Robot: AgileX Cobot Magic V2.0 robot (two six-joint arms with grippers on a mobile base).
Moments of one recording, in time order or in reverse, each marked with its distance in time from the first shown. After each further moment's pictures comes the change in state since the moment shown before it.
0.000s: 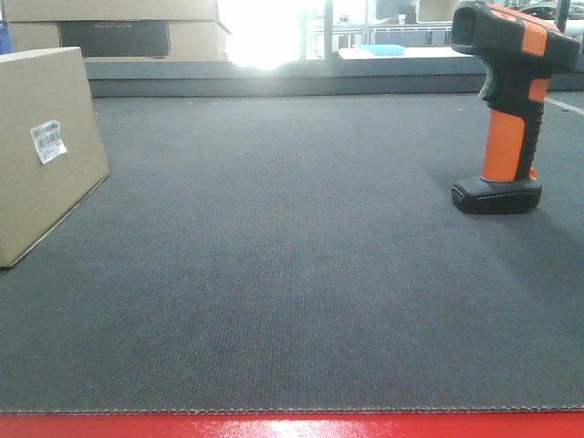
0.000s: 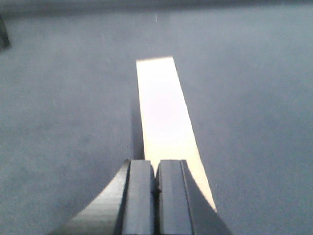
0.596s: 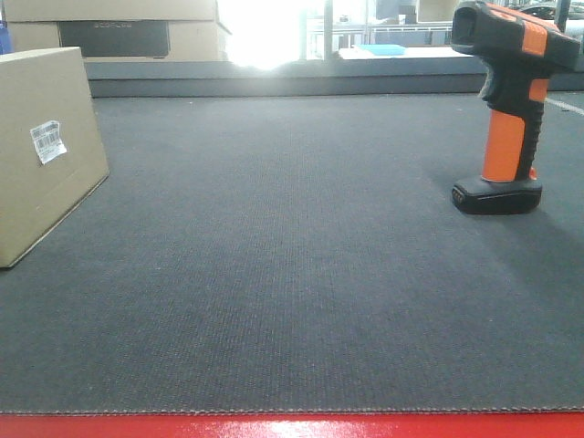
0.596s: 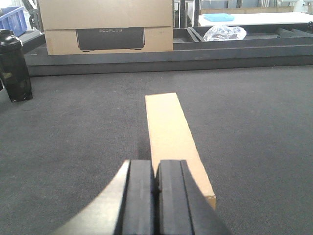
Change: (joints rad) left arm 0.000 -0.242 0.264 0.000 -0.243 0.000; right arm 0.000 -0.257 0.008 0.000 0.068 0.000
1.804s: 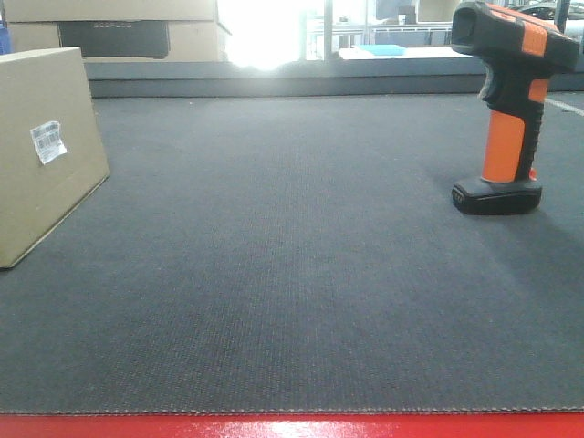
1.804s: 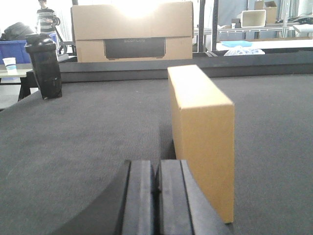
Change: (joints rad) left arm 0.068 -0.534 0.453 0.020 -0.057 0.000; right arm 0.000 0.000 0.000 0.002 0.004 0.000
